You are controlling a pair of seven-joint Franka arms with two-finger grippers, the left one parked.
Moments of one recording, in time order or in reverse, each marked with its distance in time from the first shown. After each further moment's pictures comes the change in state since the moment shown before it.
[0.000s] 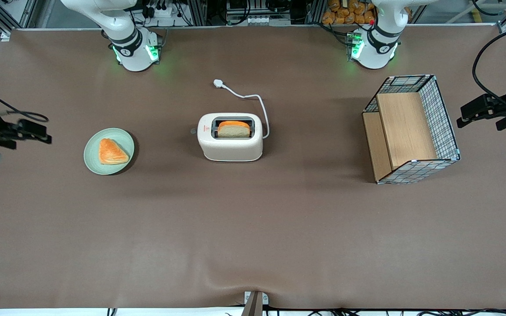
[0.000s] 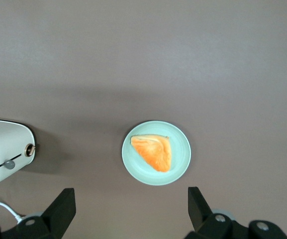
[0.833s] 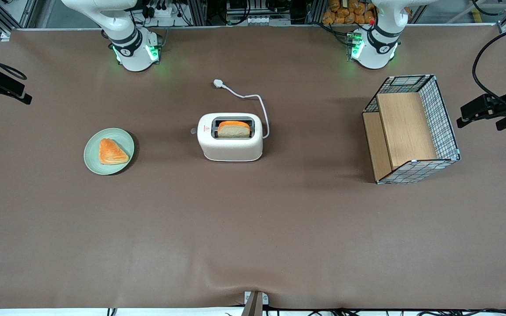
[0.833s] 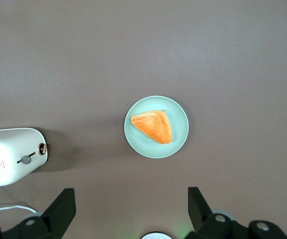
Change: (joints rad) arm -0.035 -0.232 0.027 -0.160 -0.029 -0.036 0.203
